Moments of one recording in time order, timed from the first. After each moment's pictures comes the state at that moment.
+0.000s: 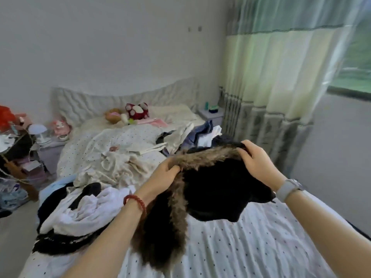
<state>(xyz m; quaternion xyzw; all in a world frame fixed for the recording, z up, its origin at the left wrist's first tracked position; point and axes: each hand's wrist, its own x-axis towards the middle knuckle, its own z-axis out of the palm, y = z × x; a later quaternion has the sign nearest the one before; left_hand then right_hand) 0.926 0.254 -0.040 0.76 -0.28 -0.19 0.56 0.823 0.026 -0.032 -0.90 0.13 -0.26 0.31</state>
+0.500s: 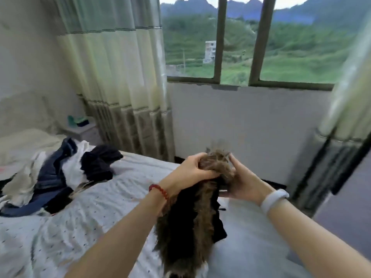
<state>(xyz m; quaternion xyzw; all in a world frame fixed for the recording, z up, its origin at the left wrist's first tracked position) 0.684 -0.045 -0.034 0.51 -0.63 -0.44 0.39 0.518 -0.108 -0.073 -0.42 0.40 -0.25 0.77</state>
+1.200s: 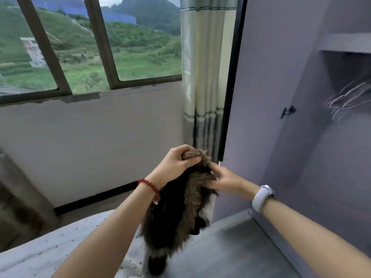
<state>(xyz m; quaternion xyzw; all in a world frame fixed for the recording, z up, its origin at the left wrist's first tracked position) 0.538 -0.229 -0.047 0.24 -0.81 -0.47 0.28 0.391 -0.129 -0.076 -0.55 0.62 -0.38 0.41</state>
